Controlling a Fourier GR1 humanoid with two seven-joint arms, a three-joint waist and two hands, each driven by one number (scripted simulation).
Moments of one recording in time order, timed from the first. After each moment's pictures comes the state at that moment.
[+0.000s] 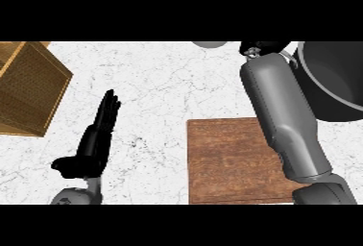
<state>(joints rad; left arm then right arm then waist) -0.07 0.08 -0.17 -1.56 0.04 0.19 -0.11 -1.10 -0.04 -0.19 -0.81 1.71 -0.15 1.03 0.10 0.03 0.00</state>
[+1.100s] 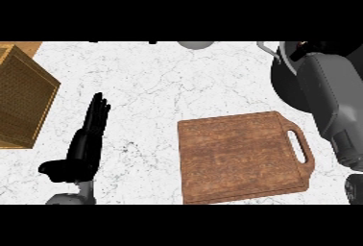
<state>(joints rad) -0.03 0.08 -0.13 -1.59 0.04 0.20 -0.11 -1.12 -0.31 -0.43 -0.40 1.61 -0.41 0.90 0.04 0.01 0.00</state>
